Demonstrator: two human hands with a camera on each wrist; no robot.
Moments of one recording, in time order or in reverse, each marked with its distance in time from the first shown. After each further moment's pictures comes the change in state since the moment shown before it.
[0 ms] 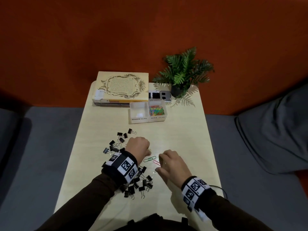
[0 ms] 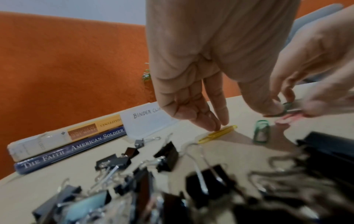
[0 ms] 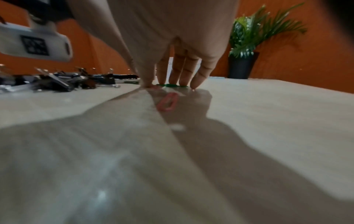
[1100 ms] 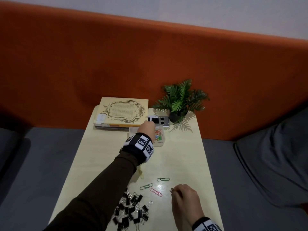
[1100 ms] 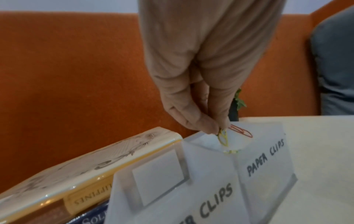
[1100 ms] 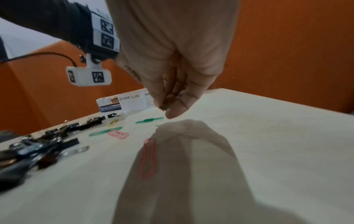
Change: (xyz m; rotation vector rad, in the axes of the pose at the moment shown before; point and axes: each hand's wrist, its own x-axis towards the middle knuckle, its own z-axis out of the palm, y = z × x) left_hand 0.076 0.004 -0.116 -0.341 0.220 -0.223; right_hand -0.026 0.024 -0.007 0.292 0.204 0.377
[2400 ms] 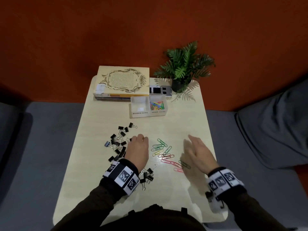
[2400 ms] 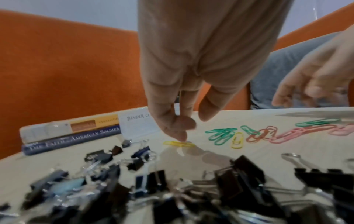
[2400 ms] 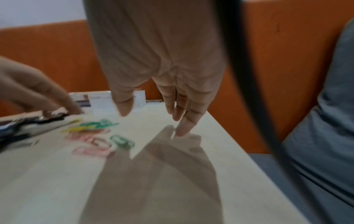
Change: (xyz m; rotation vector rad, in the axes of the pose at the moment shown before) left_hand -0.138 -0.060 0.100 0.168 -0.021 0.127; right_hand 0.018 0.005 -0.048 -0.126 -0.120 -0.102
